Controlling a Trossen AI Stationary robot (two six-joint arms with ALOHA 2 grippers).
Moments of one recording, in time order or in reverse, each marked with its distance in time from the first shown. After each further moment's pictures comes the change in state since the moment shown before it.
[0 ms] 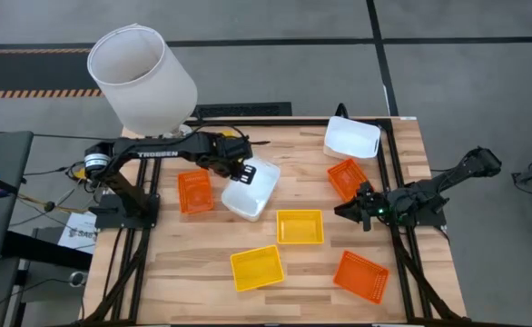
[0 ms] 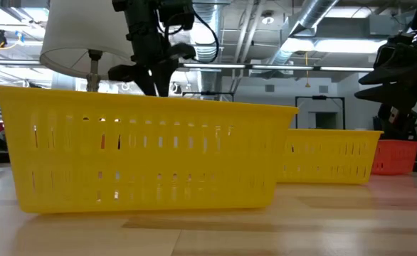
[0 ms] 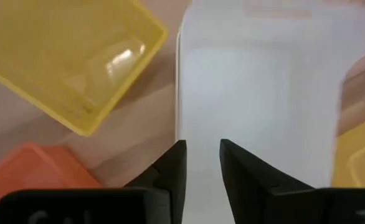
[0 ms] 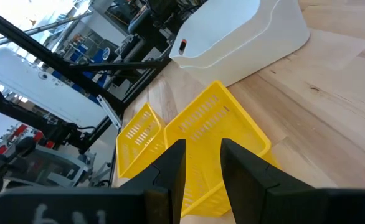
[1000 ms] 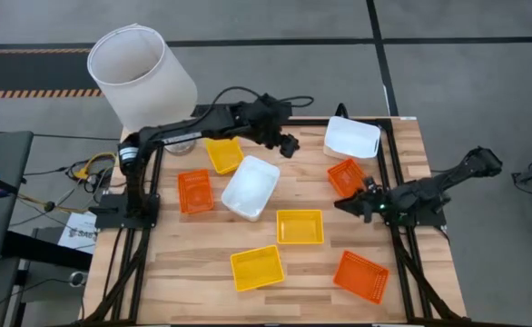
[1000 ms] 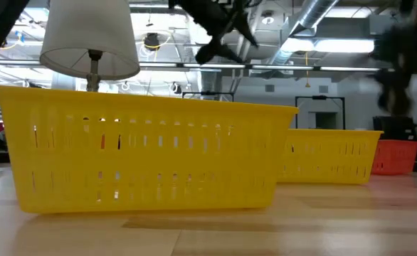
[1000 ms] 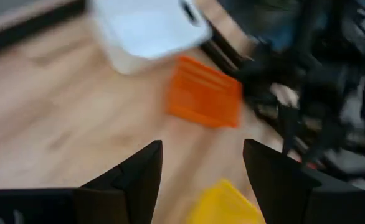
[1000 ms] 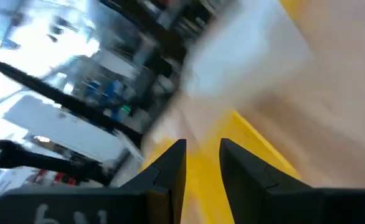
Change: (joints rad) left arm 0.055 0.286 0.559 0.282 0.272 0.280; right arm -0.021 0.010 0.108 0.064 0.070 0.062
